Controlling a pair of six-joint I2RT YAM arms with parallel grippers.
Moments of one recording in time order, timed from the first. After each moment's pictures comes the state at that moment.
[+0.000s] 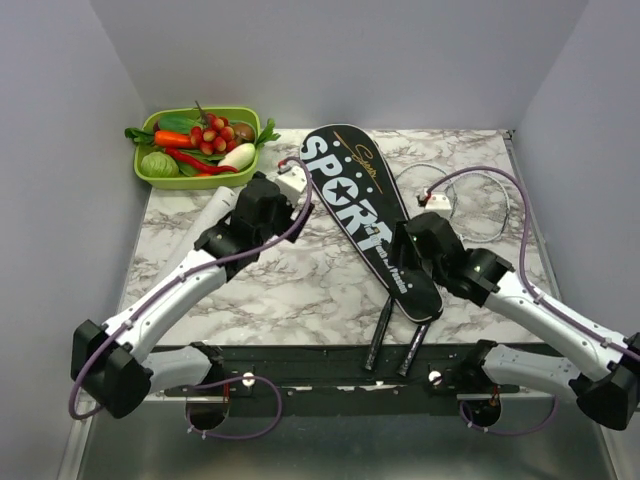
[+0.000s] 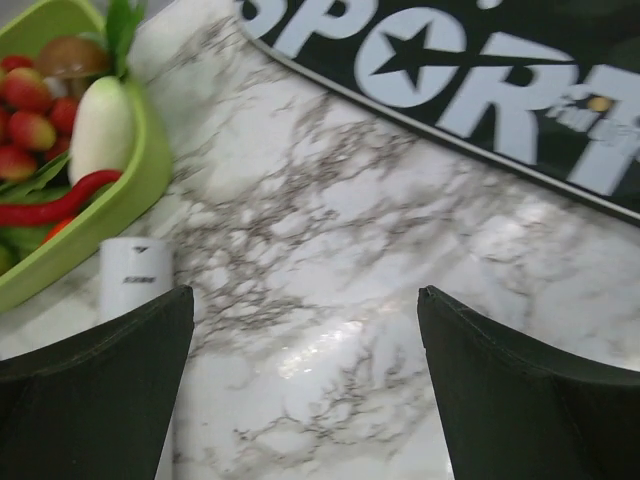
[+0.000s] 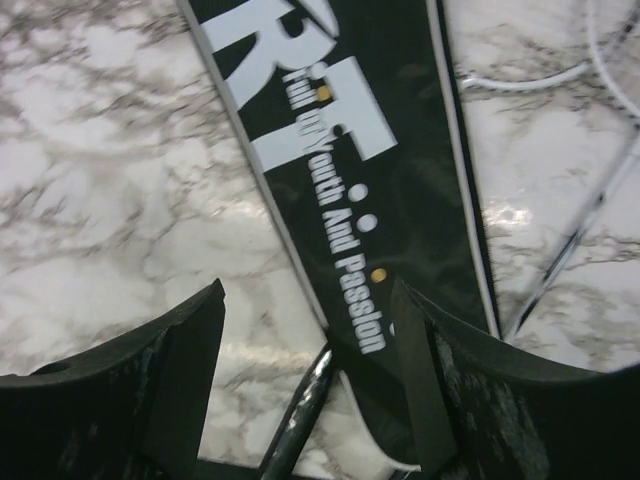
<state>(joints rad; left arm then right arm) -0.52 1.22 1.01 -0.29 -0.25 0.19 0.85 1.01 0.91 -0.60 0.48 0.57</state>
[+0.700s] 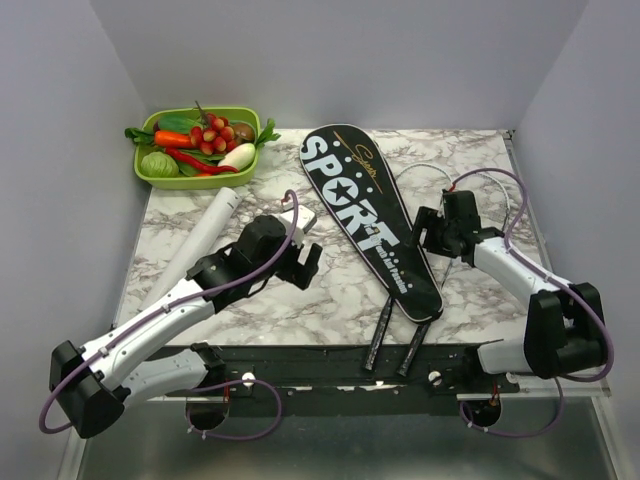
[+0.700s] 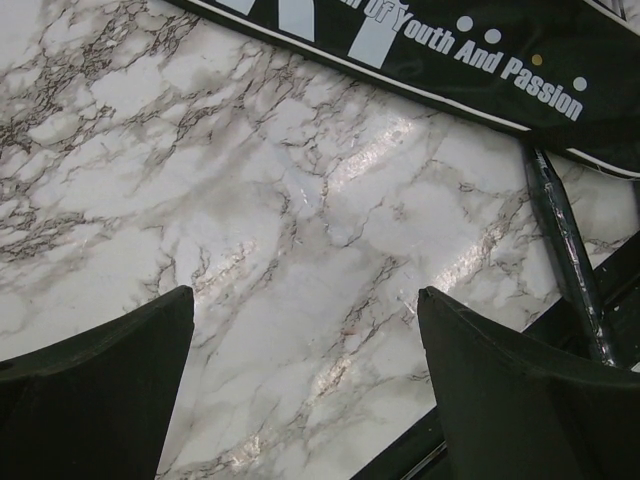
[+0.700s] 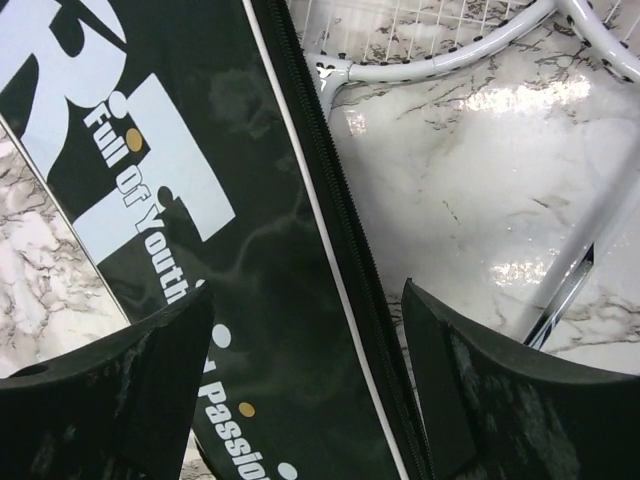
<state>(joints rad) -0.79 1.02 0.87 -0.46 -0.05 -0.14 0.22 1.35 0.79 -0.30 -0.03 0.42</state>
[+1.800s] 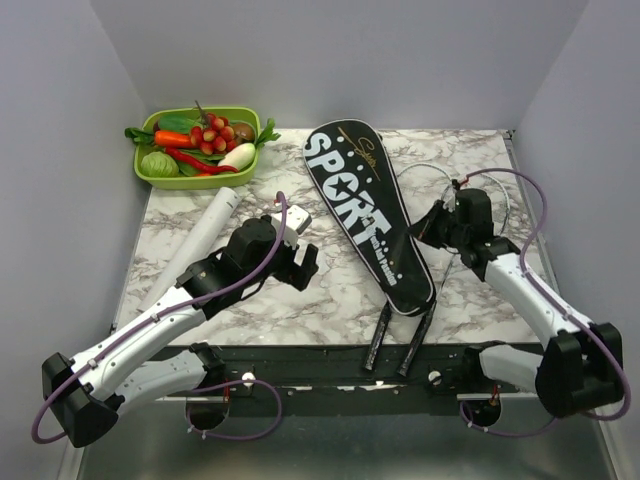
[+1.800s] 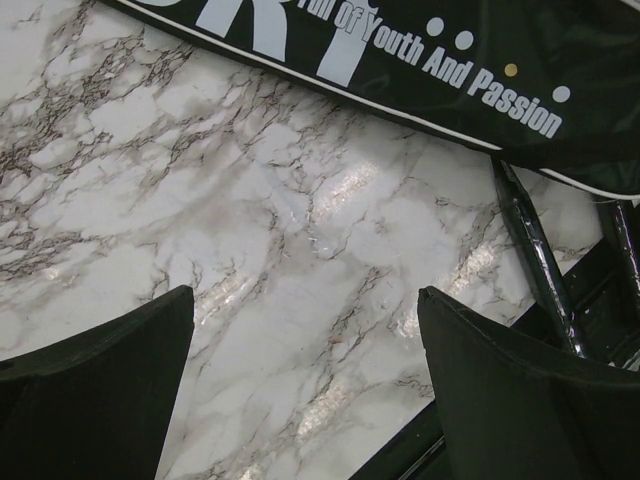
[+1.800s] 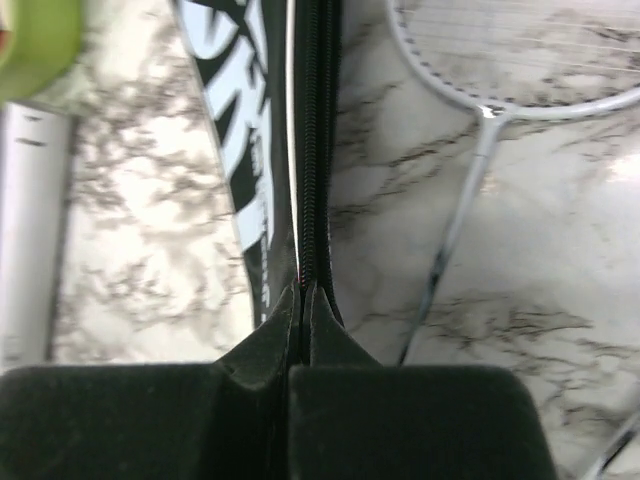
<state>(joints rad) -0.79 0.93 0.84 -0.44 -0.03 -0.14 0.21 1.23 0.75 -0.18 -0.21 0.56</state>
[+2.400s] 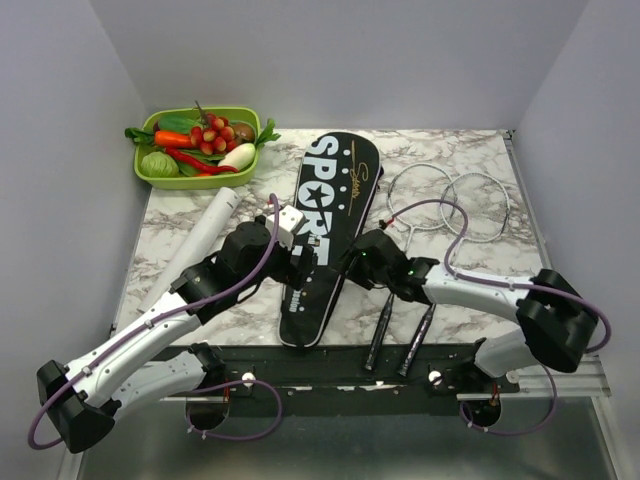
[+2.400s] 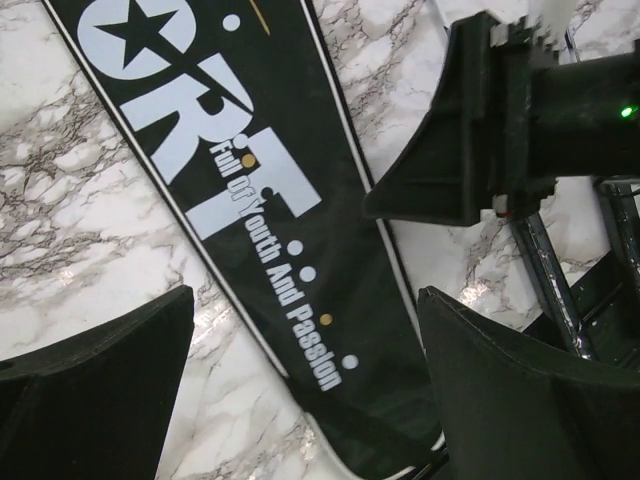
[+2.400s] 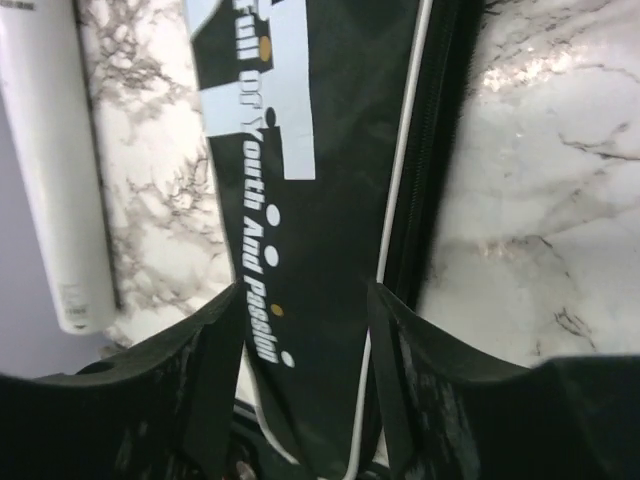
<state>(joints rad) -0.79 0.88 0.83 -0.43 -0.06 -0.15 0.87 1.36 0.72 -0.05 0.19 1.19</state>
